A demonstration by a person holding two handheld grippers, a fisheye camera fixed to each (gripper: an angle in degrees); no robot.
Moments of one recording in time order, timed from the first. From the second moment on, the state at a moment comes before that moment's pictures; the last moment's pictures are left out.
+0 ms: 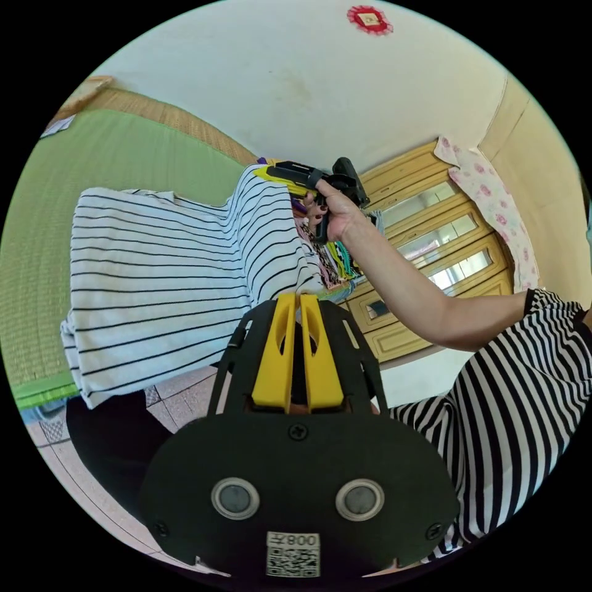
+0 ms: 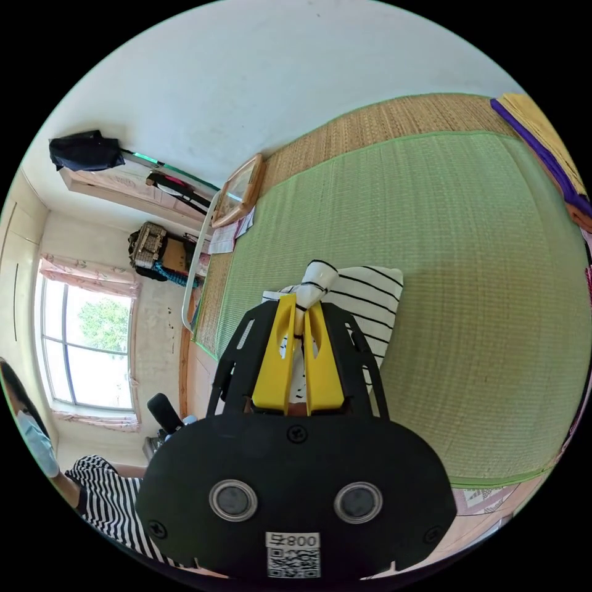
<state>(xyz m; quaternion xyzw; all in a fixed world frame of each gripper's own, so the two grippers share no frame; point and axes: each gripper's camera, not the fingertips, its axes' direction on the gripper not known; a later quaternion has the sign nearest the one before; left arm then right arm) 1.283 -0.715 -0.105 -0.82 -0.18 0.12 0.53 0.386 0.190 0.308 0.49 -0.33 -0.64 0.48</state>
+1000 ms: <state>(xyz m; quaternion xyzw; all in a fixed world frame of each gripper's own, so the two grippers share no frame) 1.041 -0.823 -0.378 -0.73 -0.34 0.01 0.60 0.249 0.407 0.326 0.50 -0.17 -0.65 0.54</state>
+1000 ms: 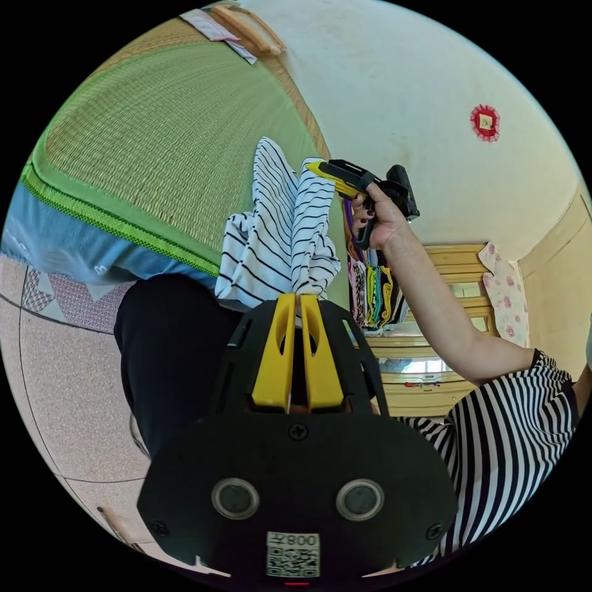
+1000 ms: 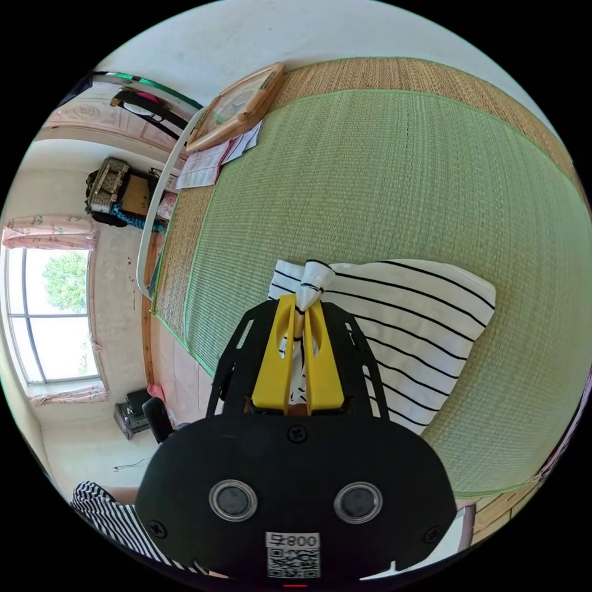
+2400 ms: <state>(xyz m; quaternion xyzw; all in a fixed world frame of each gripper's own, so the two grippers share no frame) 0.953 -0.784 -0.520 -0.67 -0.41 -0.07 0.62 0.295 0.503 0.302 0.45 -0.18 -0.72 0.50</state>
